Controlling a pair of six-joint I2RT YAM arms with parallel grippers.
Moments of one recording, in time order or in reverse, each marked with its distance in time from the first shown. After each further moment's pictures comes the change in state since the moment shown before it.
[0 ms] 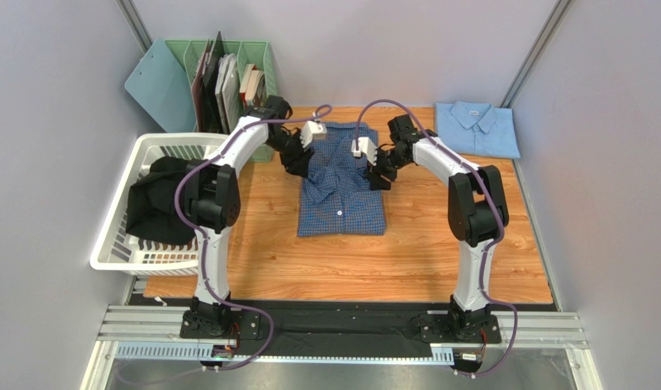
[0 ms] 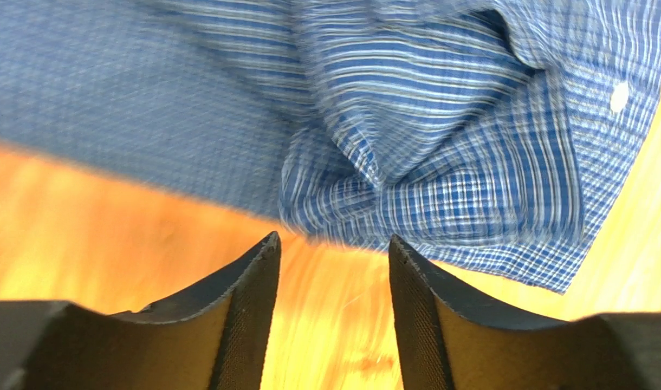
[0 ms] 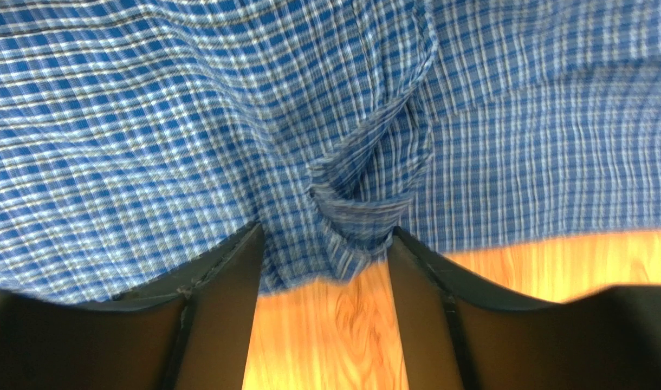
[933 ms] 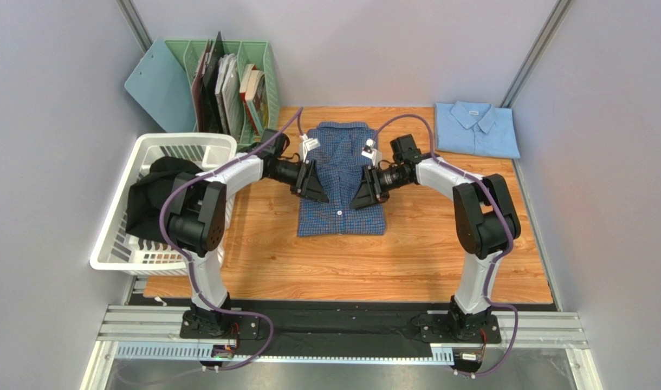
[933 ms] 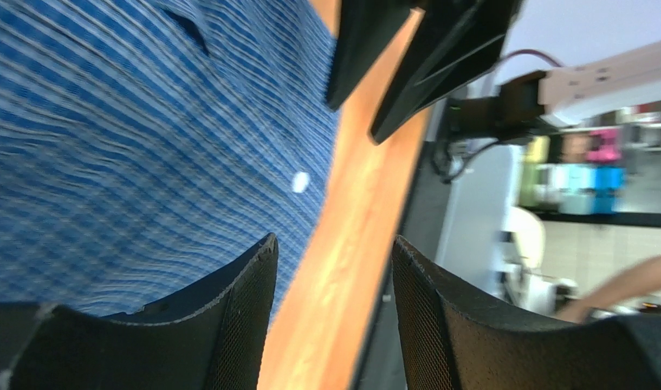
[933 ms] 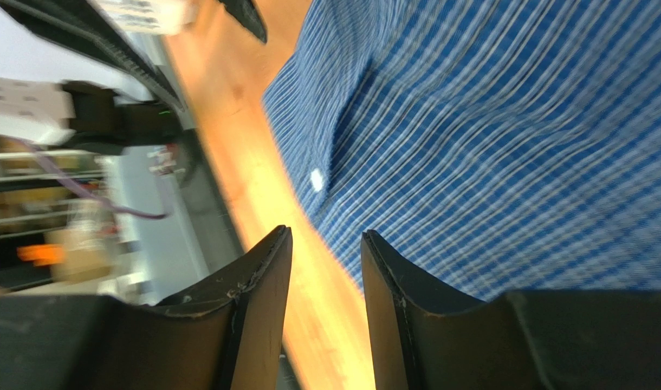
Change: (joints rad) left arm -0.026 -0.273 -0.566 0.505 0.422 -0.888; right arm 0.025 -0.140 -0.278 0.192 -0.417 1.133
